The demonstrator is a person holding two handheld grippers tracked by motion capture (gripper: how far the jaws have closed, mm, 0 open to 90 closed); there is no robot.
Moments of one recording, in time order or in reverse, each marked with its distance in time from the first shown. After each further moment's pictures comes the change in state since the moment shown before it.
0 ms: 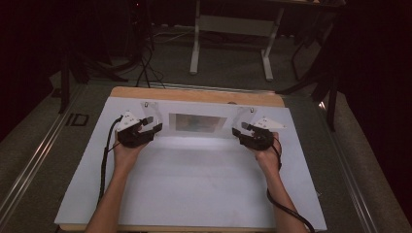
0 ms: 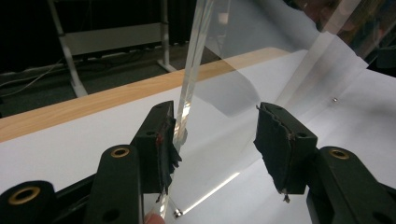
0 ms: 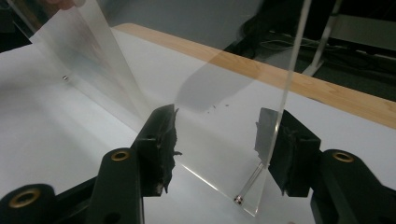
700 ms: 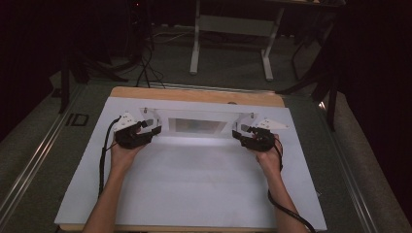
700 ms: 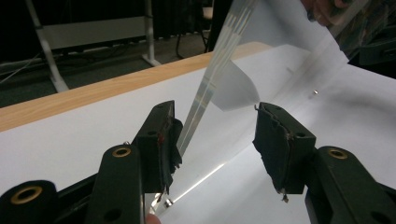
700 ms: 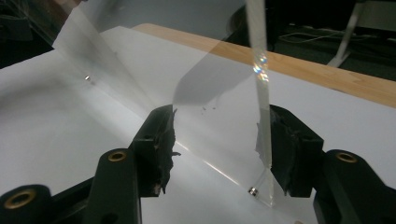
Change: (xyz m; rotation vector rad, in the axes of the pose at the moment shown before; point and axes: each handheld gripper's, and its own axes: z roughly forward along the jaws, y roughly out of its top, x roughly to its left) left arm 0.004 -0.001 -0.006 0.020 -0.067 -0.005; right arm -0.005 -0.005 -0.003 0.006 0.076 0.052
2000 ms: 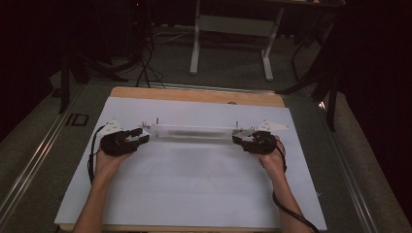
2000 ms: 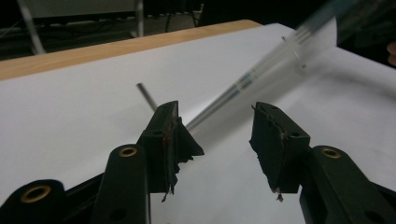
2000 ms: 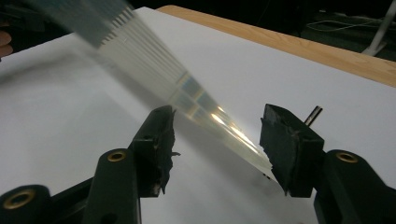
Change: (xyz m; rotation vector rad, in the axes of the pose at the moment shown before) left arm 0.014 -0.021 -0.034 0.081 -0.066 -0.036; right arm -0.002 -0.005 -0.007 0.063 0.101 -0.026
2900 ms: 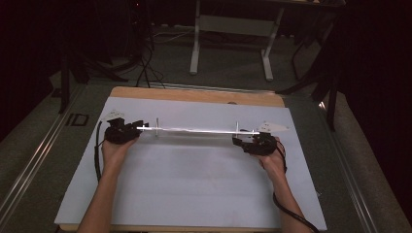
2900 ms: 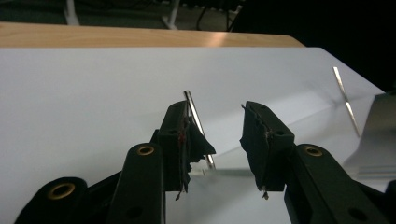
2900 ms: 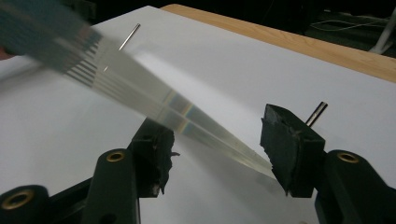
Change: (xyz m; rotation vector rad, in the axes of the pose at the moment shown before) left arm 0.027 0.008 0.019 0.003 0.087 -0.238; right arm 0.000 -0.003 -0.001 0.001 0.018 -0.001
